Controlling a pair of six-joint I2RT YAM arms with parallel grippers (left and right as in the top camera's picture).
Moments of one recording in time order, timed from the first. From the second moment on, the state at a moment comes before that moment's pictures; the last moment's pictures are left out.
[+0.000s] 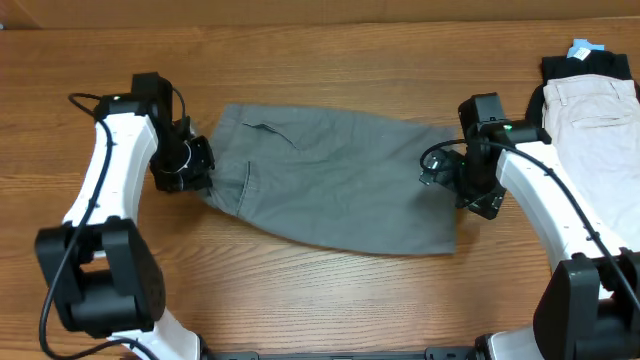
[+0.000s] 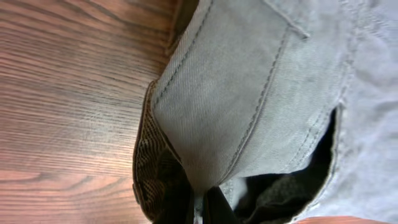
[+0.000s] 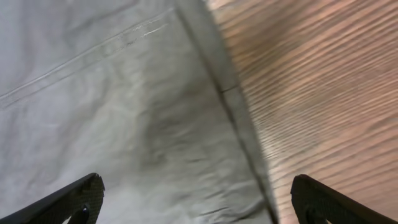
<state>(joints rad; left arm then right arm) 0.10 1.83 1.45 -1.21 0.22 -0.24 0.11 1.65 1.22 -1.07 -0.06 0.64</state>
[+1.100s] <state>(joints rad) 0.10 1.82 1.45 -1.30 0.22 -0.25 0.11 1.65 0.94 -0.99 -0.15 0.65</state>
